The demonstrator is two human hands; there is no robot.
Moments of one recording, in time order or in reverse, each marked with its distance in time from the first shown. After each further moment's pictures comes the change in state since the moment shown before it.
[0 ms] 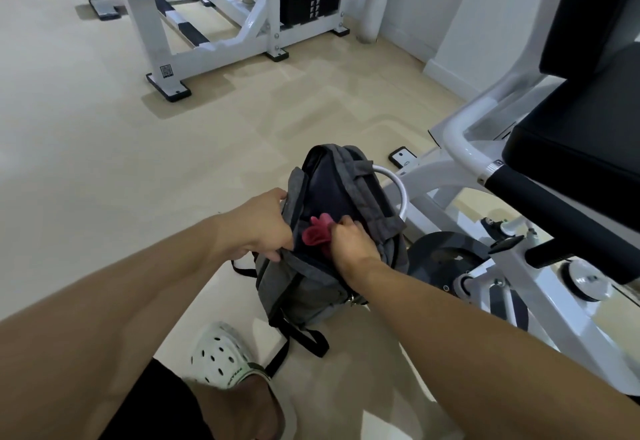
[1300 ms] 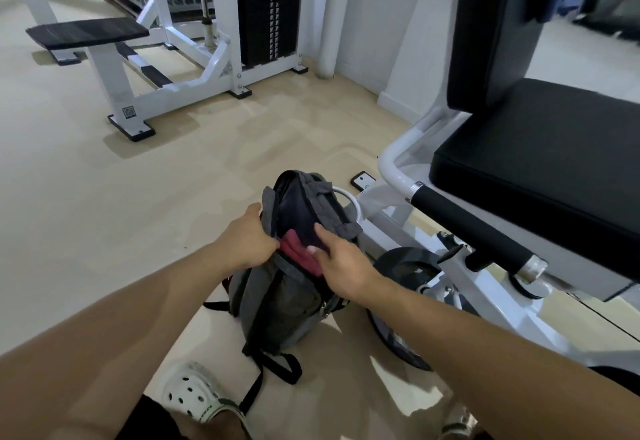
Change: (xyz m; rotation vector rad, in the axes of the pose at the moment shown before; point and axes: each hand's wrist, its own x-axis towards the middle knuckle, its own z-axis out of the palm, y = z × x) left_hand 0.020 0.024 0.023 0.183 0.170 0.123; right_hand -0.068 0.018 -0.084 0.515 -0.004 0.007
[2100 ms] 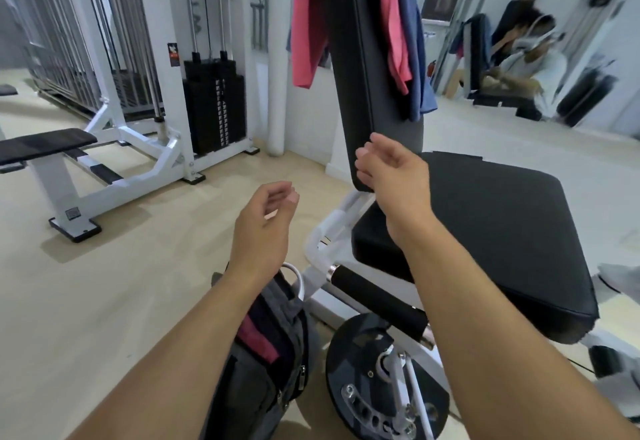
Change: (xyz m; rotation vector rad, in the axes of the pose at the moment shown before) left_hand -0.038 0.185 0.003 -0.590 0.392 0.627; right_hand -0.035 -0.079 -0.237 0.710 0.806 -0.215
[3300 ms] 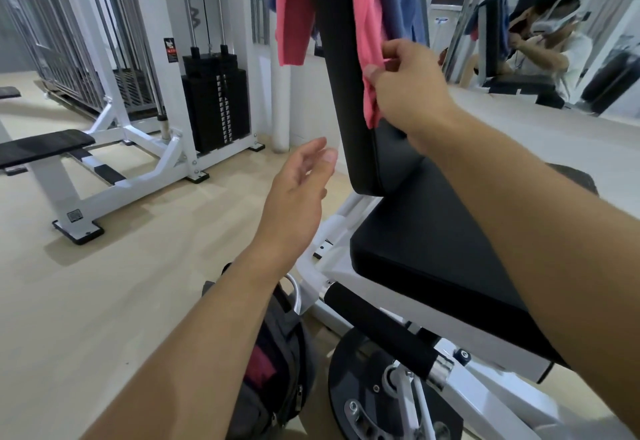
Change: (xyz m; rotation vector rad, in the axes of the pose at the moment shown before) left_hand 0.028 0.042 0.054 -0.190 -0.185 -0.042; right_hand 0.098 -0.061 0.002 -0.432 -0.074 -0.240
